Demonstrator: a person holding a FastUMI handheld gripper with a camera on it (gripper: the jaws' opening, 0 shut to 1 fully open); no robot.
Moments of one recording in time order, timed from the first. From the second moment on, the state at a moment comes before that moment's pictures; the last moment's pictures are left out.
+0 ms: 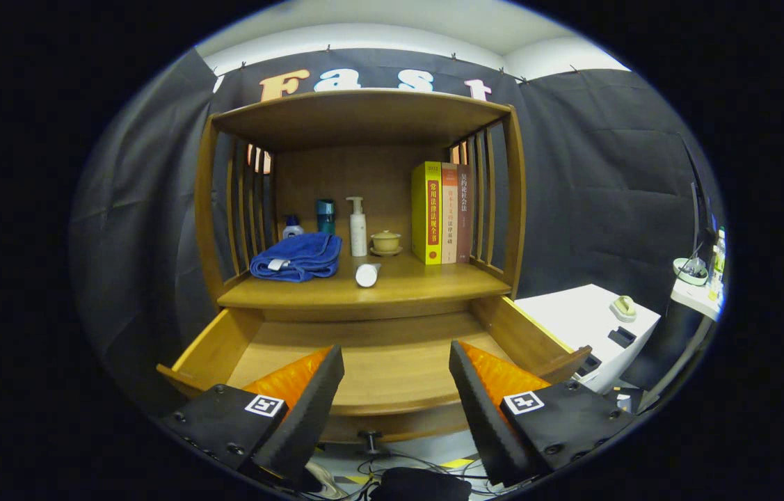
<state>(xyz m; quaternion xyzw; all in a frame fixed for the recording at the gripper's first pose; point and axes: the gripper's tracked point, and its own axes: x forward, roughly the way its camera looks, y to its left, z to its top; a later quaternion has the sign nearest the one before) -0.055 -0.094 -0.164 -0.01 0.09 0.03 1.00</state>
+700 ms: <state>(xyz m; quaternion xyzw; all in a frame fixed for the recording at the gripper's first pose) -0.083 -0.080 -0.244 -0.02 0.17 0.04 0.98</state>
